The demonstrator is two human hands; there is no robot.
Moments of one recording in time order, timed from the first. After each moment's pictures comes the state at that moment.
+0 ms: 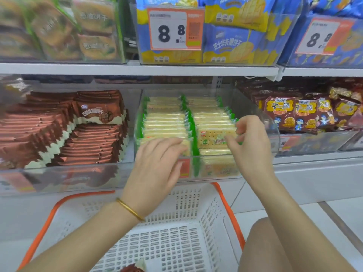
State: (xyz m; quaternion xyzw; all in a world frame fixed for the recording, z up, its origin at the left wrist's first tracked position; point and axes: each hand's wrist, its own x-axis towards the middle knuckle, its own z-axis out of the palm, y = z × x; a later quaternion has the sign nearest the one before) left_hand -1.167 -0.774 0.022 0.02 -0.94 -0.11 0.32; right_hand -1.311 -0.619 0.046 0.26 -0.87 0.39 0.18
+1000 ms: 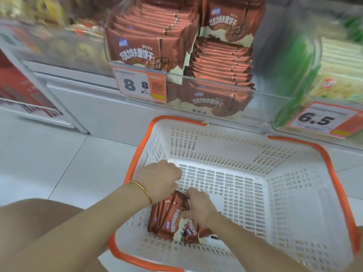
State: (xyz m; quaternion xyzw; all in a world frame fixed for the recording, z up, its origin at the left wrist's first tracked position) left_hand -0.965 -0.897 -0.119 0.20 -0.96 -0.11 -0.18; right_hand -1.067 -0.769 -0.265 0.47 -0.79 0.05 -0.39
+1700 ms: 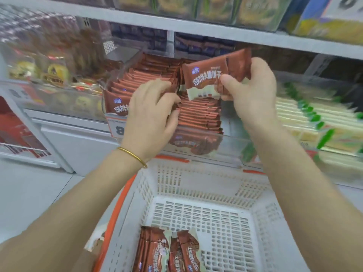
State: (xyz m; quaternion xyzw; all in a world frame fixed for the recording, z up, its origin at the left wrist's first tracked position) left_hand -1.029 -0.954 0.018 0.19 -0.90 -0.01 0.39; right_hand -1.183 -0.845 0.079 0.35 -0.75 0.56 0.03
